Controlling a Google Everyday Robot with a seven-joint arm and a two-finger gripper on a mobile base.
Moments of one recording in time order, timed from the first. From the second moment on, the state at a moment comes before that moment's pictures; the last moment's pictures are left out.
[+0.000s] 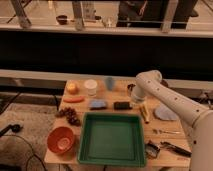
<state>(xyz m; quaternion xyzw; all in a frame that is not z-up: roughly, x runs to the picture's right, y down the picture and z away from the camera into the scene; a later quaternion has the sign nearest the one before) 0.178 0.093 0.891 -0.29 -0.07 0.07 0.95</state>
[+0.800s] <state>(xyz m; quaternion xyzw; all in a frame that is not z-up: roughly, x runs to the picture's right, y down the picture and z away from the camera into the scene) 0.170 0.093 0.882 -0.29 -0.08 0.04 0.95</state>
